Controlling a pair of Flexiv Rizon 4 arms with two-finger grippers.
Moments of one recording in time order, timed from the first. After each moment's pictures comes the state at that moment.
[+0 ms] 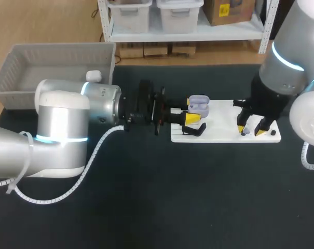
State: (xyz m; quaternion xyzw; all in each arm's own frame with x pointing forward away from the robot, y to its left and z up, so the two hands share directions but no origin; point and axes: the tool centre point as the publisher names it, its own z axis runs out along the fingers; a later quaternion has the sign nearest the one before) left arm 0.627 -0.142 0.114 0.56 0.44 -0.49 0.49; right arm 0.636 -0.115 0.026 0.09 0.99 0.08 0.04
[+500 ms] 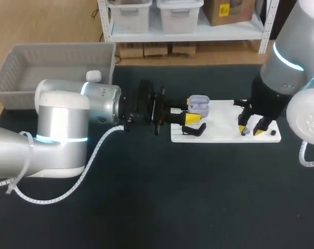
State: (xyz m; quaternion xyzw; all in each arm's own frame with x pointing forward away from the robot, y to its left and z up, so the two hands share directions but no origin) left arm 0.627 -0.142 0.114 0.56 0.44 -0.49 0.49; right arm 0.642 -0.116 0.019 0.10 0.99 0.08 0.04
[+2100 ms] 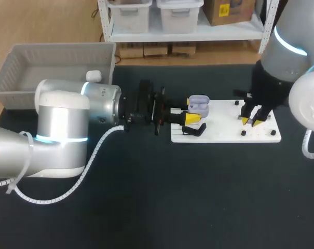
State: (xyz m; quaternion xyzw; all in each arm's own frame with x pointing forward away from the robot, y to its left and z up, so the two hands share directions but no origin) left arm 0.627 -0.142 0.114 0.56 0.44 -0.49 0.49; right arm 0.629 -0.106 0.072 0.08 0.99 0.08 0.04
